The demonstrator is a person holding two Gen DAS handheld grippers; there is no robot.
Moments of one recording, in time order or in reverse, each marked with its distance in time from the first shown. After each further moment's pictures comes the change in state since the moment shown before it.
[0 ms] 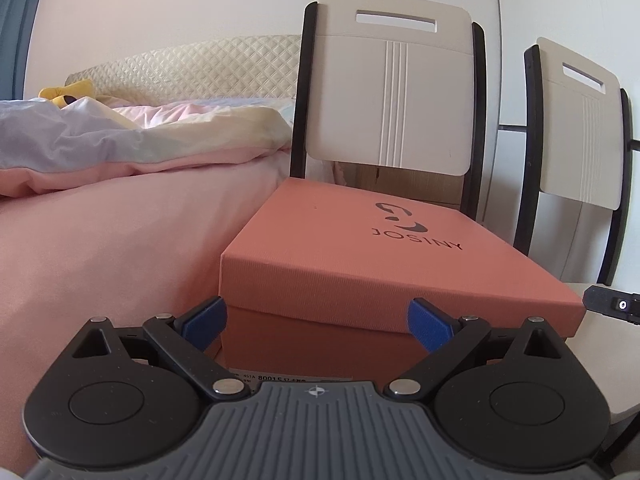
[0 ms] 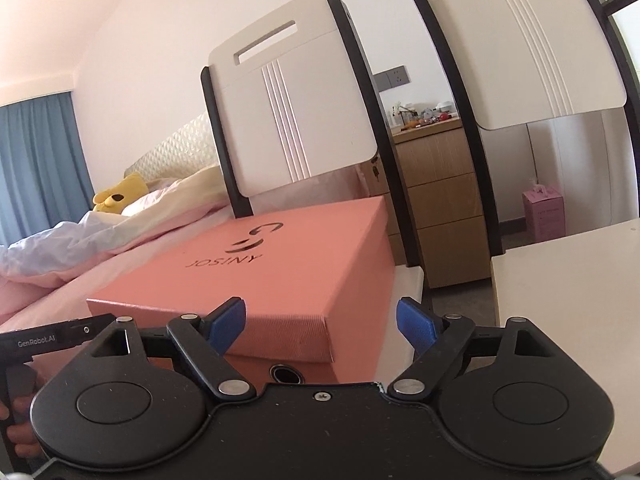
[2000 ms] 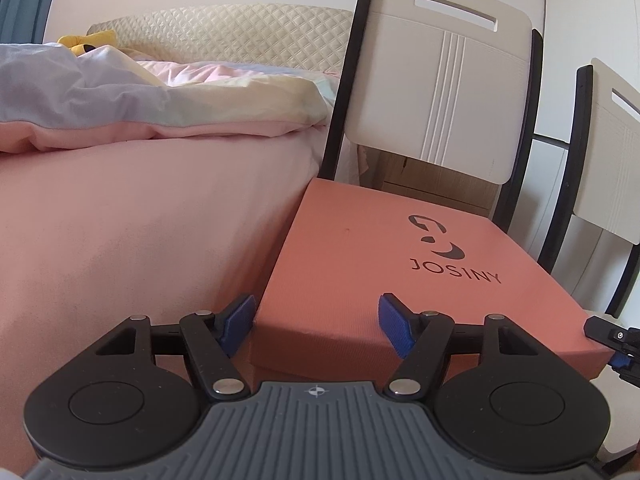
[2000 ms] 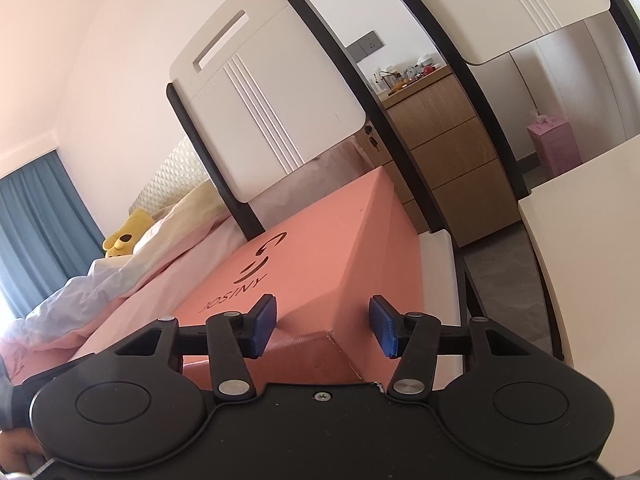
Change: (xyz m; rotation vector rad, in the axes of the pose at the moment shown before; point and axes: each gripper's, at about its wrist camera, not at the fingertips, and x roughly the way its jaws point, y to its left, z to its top) left arm 0.036 0.037 0.016 -0.127 0.091 0.018; right arm 0.042 -0.017 0.000 0.252 0.055 0.071
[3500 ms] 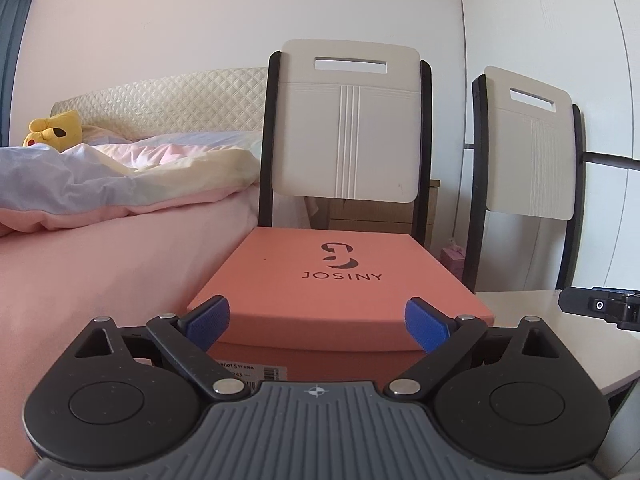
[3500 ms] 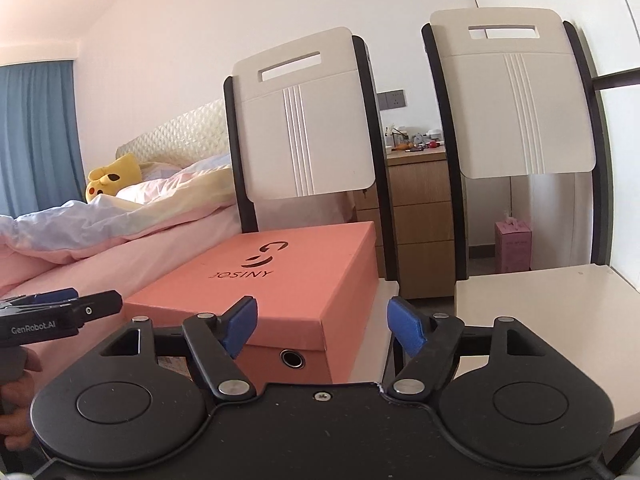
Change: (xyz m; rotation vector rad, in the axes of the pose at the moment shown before) left arm -0.122 -0.070 -0.029 0.165 -0.151 -0.078; right arm -0.132 0.078 -0.002 -0.373 -0.052 -0.159
